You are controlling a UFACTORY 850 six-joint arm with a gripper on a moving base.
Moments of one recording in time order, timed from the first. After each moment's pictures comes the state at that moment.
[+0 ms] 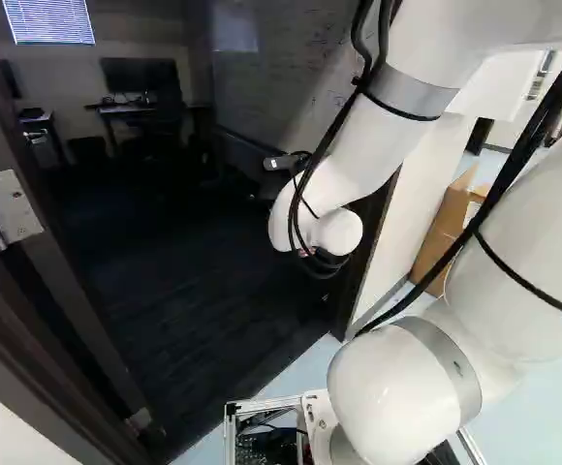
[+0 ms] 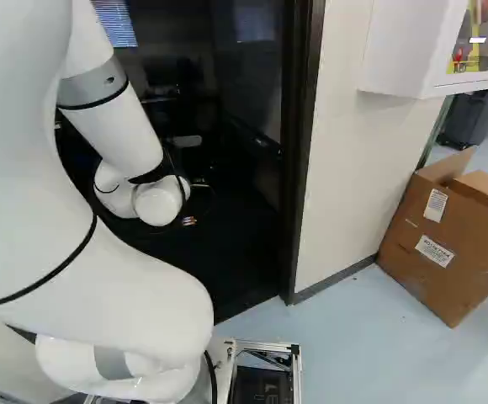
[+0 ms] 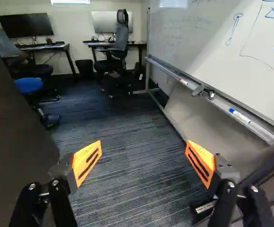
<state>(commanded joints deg) 13.2 7.8 -15.5 0.1 50.3 0.0</state>
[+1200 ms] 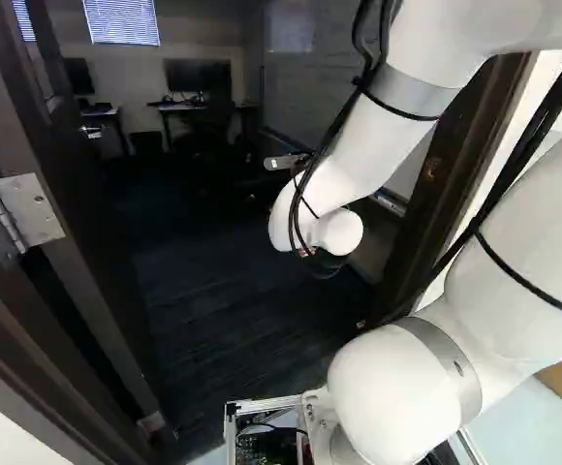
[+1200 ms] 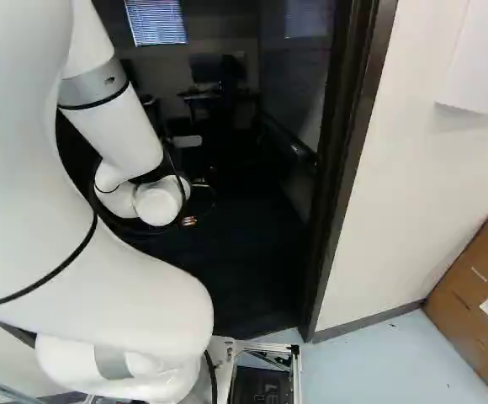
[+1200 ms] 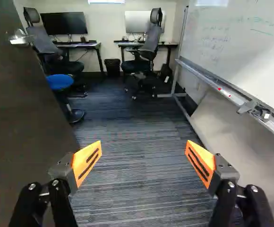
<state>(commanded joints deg) 13.2 7.8 -15.5 0.1 50.3 0.0</state>
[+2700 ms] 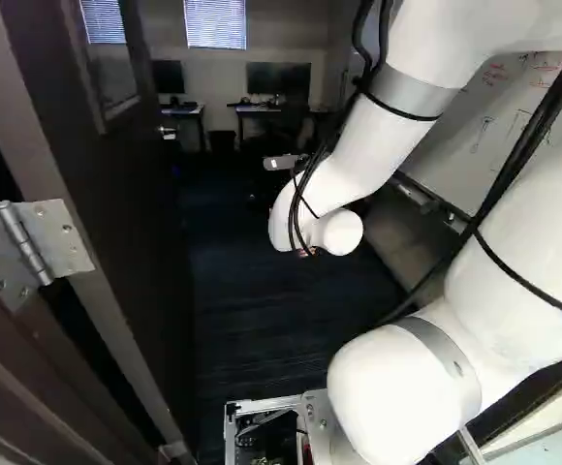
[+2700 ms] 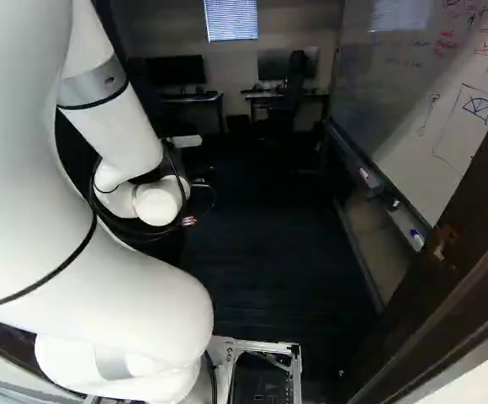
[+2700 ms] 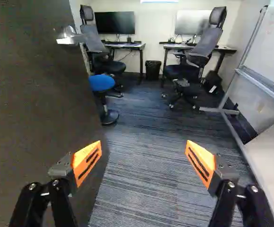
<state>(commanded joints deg) 13.2 7.8 -15.5 0.1 50.3 0.0</state>
